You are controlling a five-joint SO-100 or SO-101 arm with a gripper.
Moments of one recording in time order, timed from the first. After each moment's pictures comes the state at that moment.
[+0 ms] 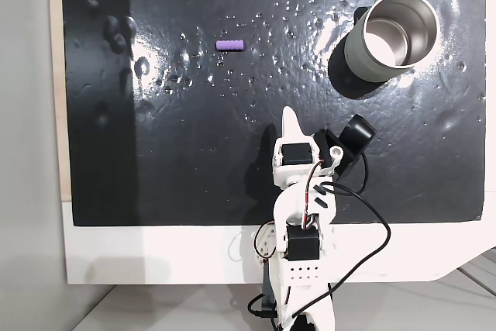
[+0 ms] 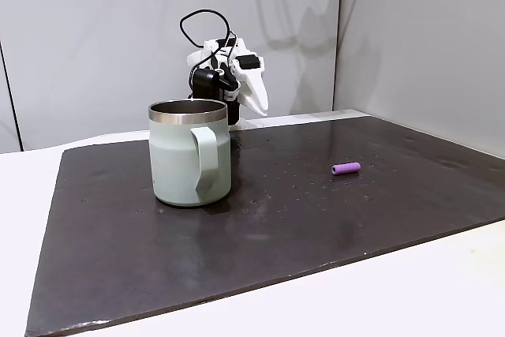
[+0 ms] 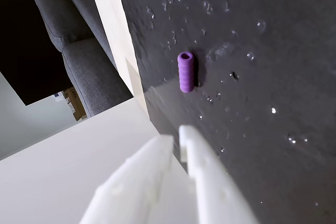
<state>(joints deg) -3.7 190.5 179.6 37.8 0.4</state>
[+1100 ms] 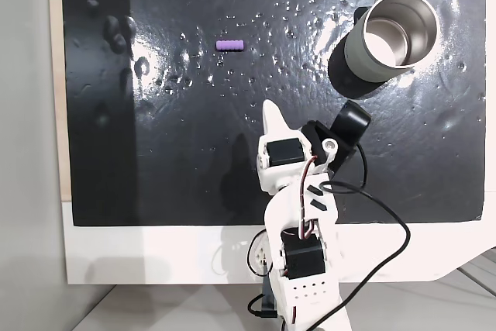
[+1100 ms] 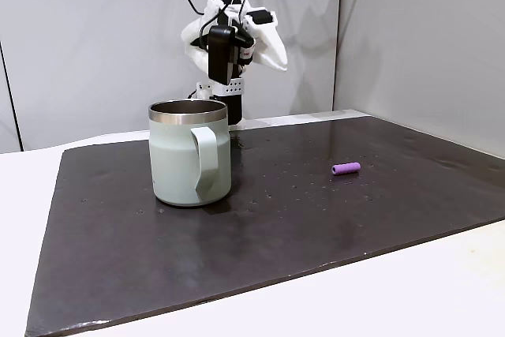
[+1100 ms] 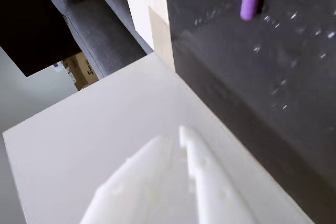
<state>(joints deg) -13.0 162.7 143.3 45.3 6.9</state>
